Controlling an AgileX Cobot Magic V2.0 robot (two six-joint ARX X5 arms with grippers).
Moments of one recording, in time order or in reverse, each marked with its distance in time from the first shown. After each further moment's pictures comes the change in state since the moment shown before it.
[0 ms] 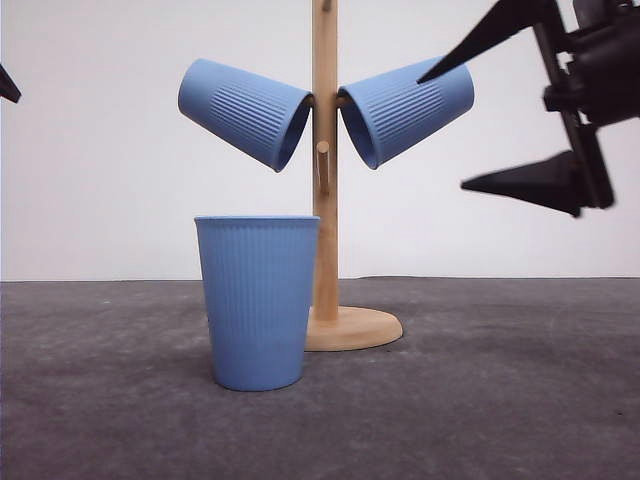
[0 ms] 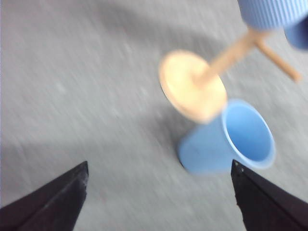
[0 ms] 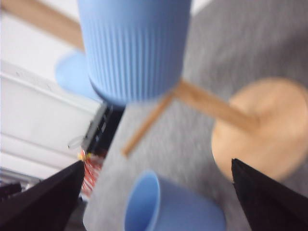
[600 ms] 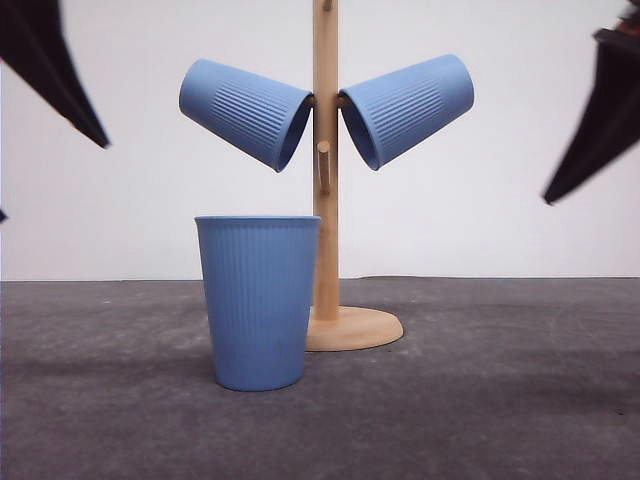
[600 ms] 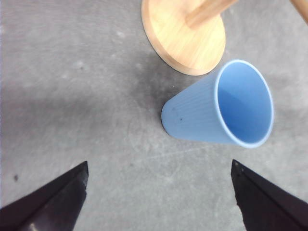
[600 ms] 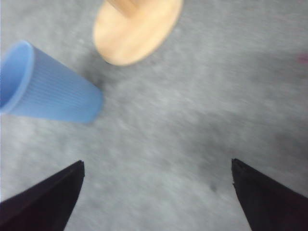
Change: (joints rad) left_arx -0.190 0.406 0.198 -0.032 -0.039 -0.037; right_arx 0.000 -0.412 0.000 -0.931 0.245 -0.491
